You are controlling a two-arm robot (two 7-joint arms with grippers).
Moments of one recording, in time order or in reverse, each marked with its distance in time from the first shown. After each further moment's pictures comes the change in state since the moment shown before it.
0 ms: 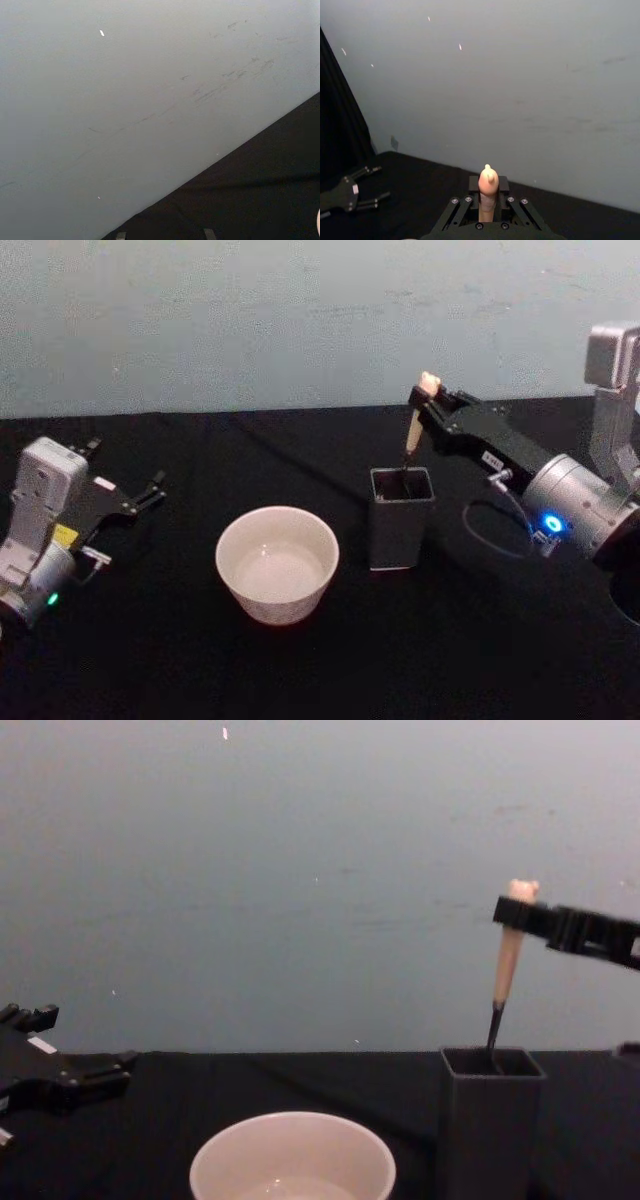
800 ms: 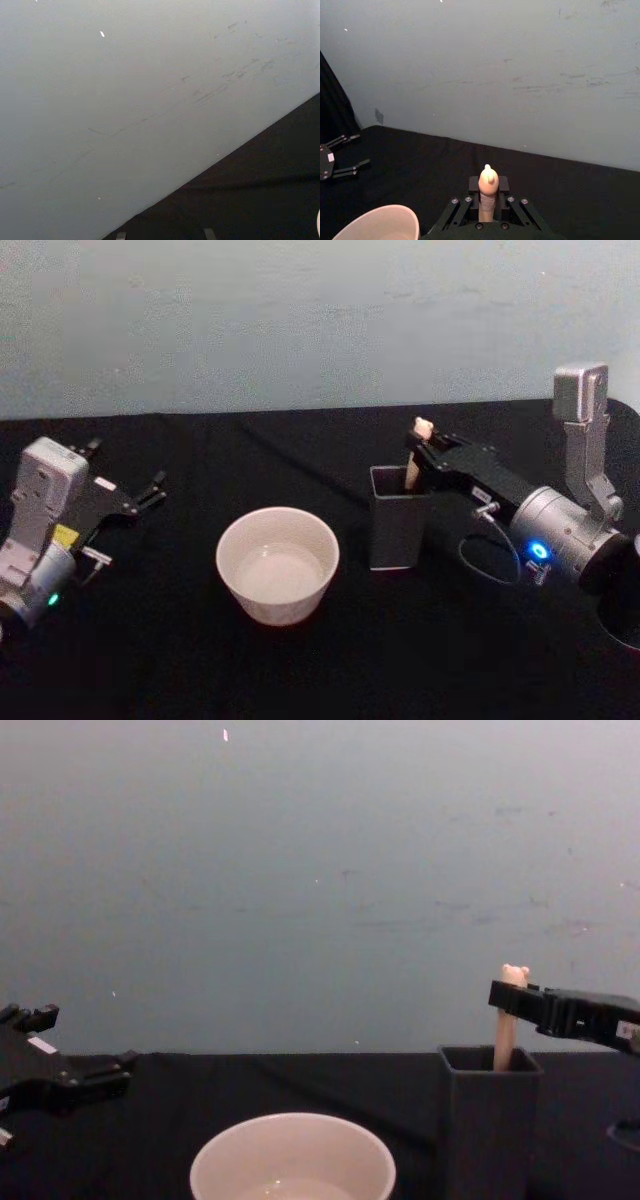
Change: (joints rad) left arm 0.000 0.000 0.000 0.000 0.000 0.000 0.000; right arm -0.006 -0.034 -0.011 0.092 -0.061 0.029 -0.005
